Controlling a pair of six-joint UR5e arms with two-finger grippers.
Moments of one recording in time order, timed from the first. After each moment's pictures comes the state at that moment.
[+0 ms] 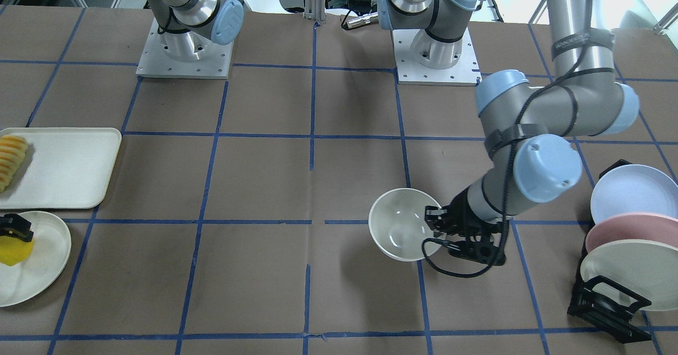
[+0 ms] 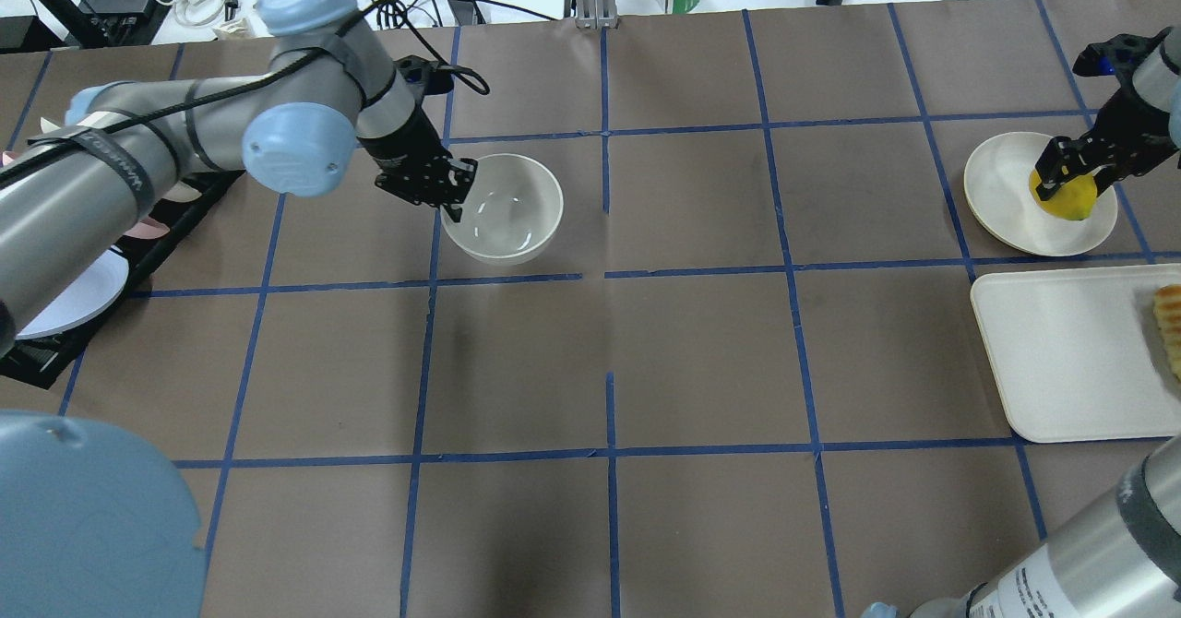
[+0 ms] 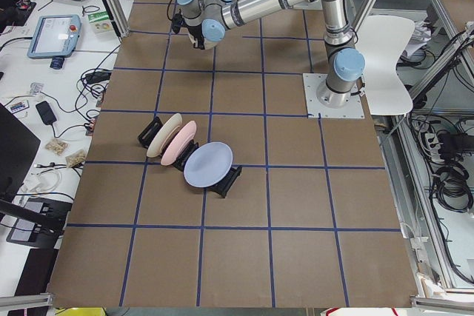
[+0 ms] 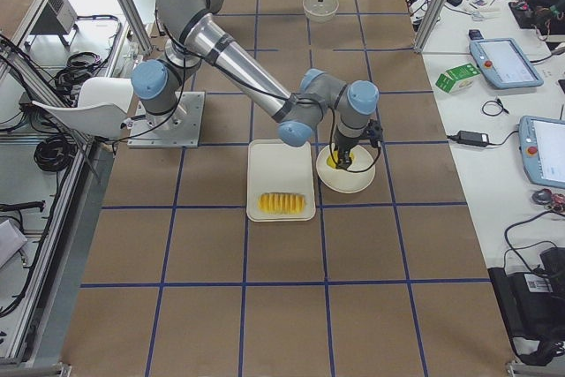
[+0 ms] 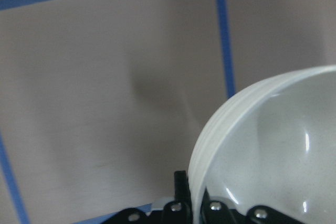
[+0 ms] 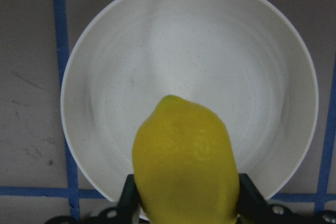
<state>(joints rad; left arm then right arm) -1.63 -2.00 -1.62 -1.15 1.39 0.06 1.05 -1.11 1.57 -1.99 -1.59 -0.55</state>
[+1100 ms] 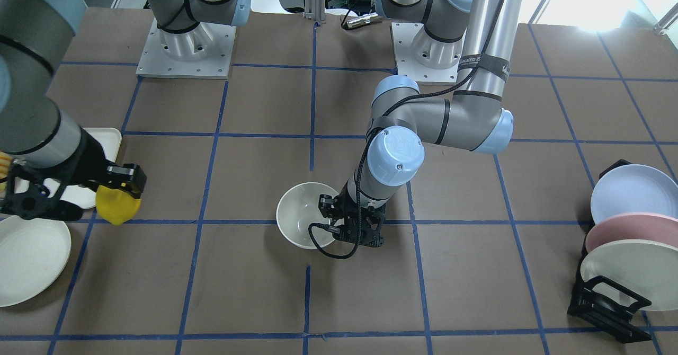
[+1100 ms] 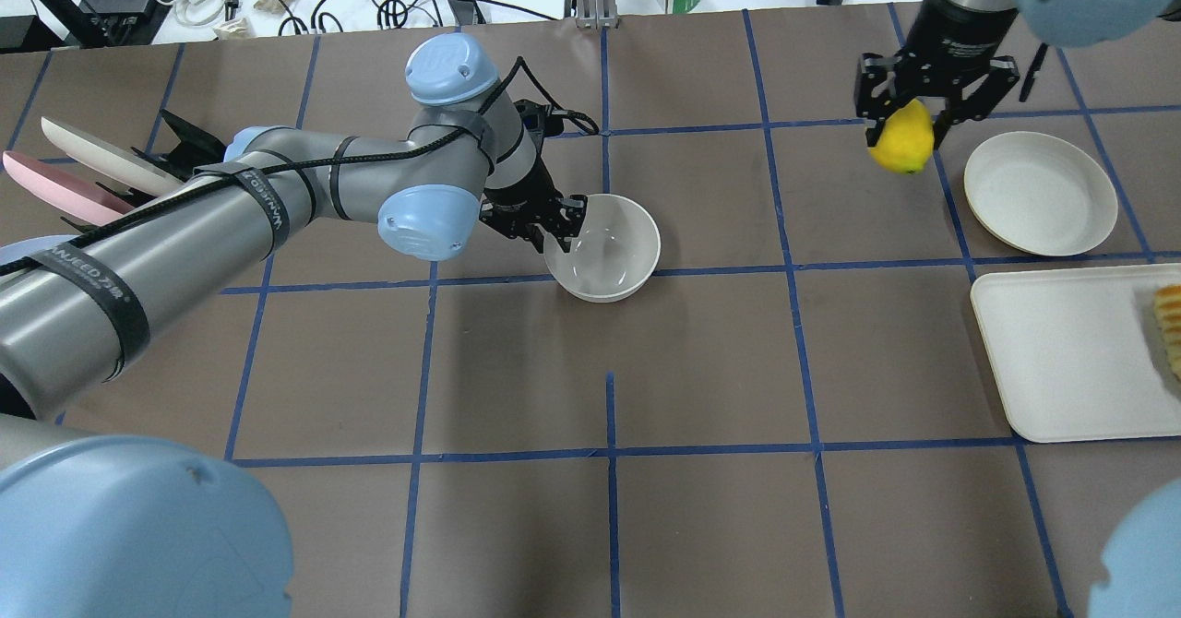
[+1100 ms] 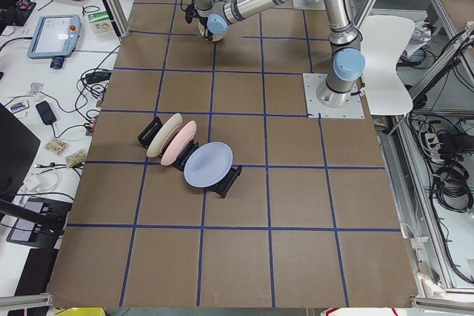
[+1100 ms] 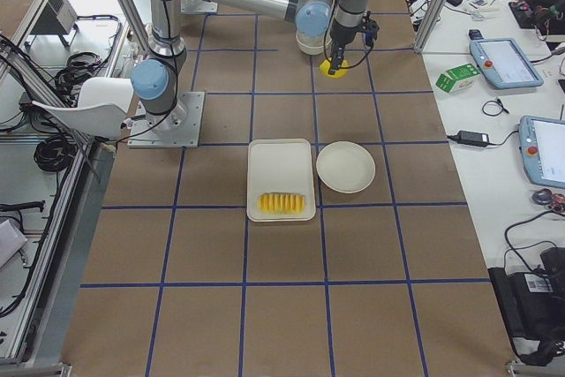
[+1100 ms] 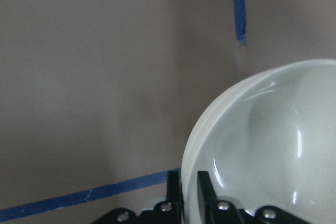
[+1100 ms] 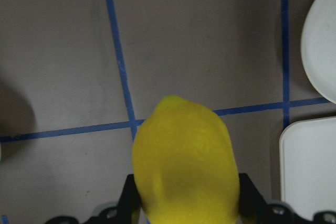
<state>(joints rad) -1.77 -2.06 -1.67 -0.97 1.37 -0.06 1.50 -1.29 1.46 -1.65 -1.59 0.03</state>
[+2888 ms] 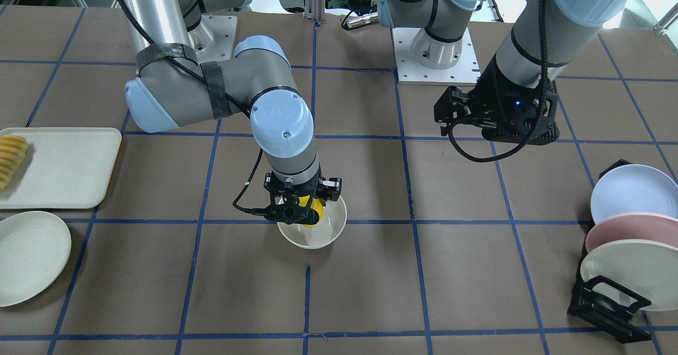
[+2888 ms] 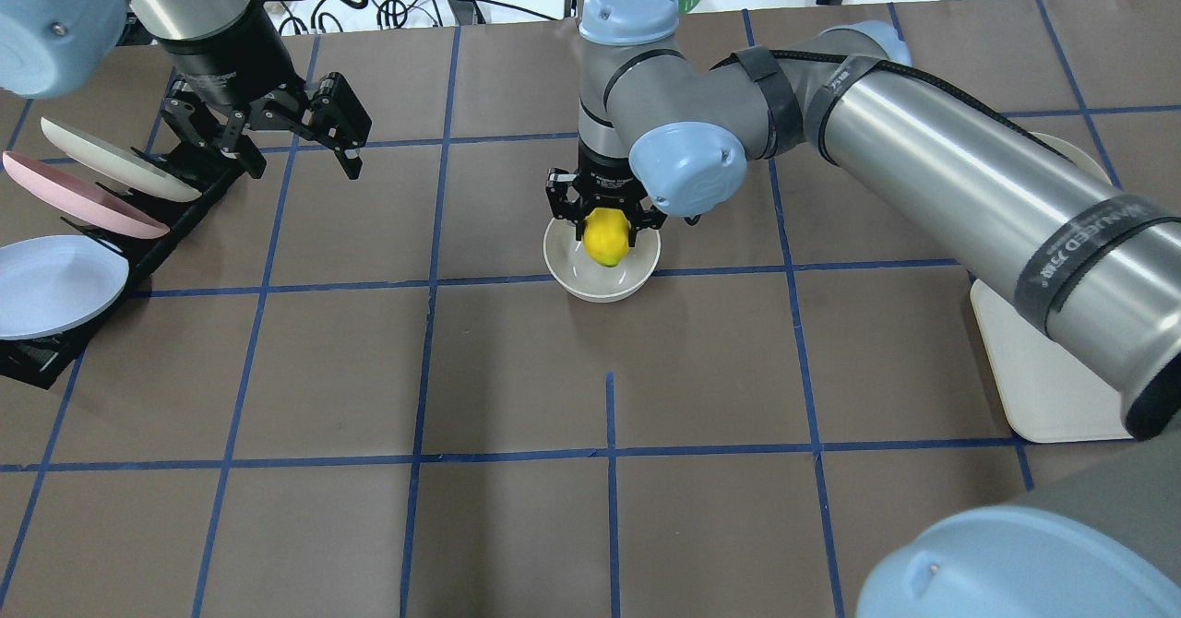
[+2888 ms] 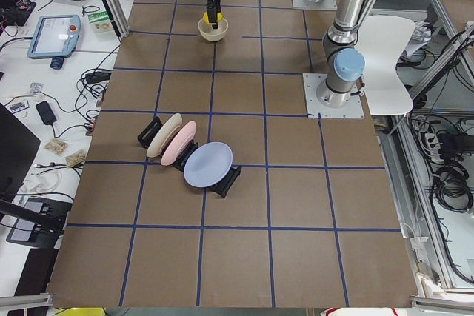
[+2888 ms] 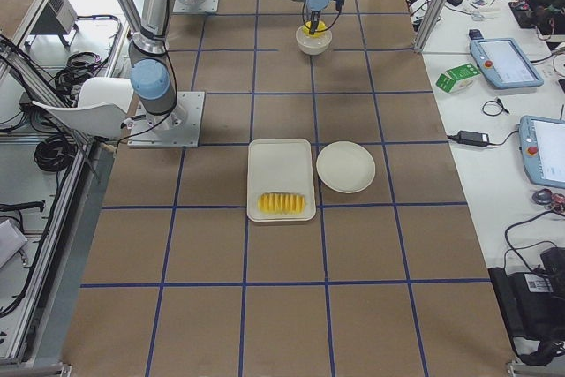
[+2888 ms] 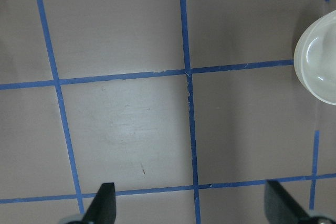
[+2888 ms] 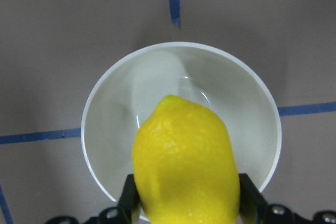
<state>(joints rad) -1.53 -1.68 -1.48 -1.66 1.57 0.11 1.91 -1.09 1.51 -1.93 -1.45 0.45</state>
